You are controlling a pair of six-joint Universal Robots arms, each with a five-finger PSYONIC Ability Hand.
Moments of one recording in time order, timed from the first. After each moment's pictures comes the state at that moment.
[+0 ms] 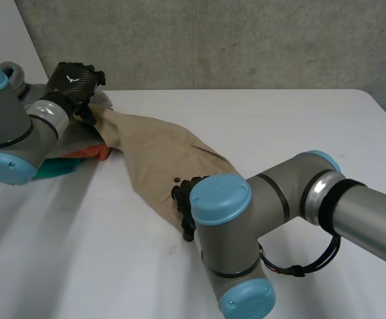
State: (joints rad) left arm 4.53 -2.23 -1.05 3.30 -1.34 3.59; right arm 2.47 -0.74 1.12 0.01 1.79 2.99; left_hand 0.45 0.45 0.45 0.44 0.26; right_hand 0.54 0.53 0.53 0.53 0.36
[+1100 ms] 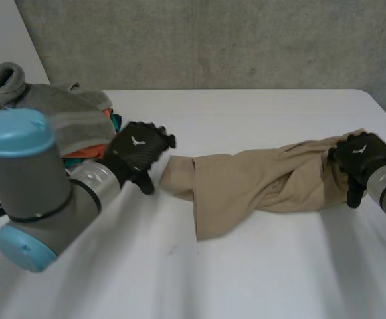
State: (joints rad) left arm 4.24 -1.95 -1.53 3.27 -1.34 3.55; right arm 1.71 -1.23 1.61 0.00 1.51 2.43; left_hand 0.40 0.39 0.39 0.38 0.19; right_hand 0.34 0.30 0.28 0.28 0.08
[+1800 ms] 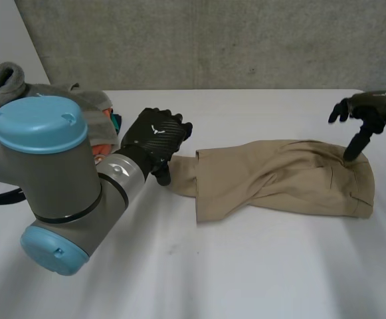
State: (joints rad) left arm 4.10 -1.98 -1.39 3.20 -1.52 3.57; right arm 1.63 -0.98 0.78 0.73 1.31 2.76; left_hand 0.40 0.39 0.39 0.38 0.19; right_hand 0.40 0.41 0.41 0.39 0.20
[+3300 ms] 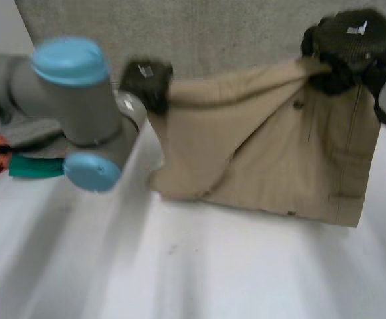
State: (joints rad) left arm 4.15 -2.27 -0.75 3.13 -1.66 3.41; right arm 1.82 -1.41 1.24 0.05 1.26 2.79; left_hand 1.16 1.19 1.18 1.20 0.97; right_hand 1.10 1.17 1.19 1.20 0.98
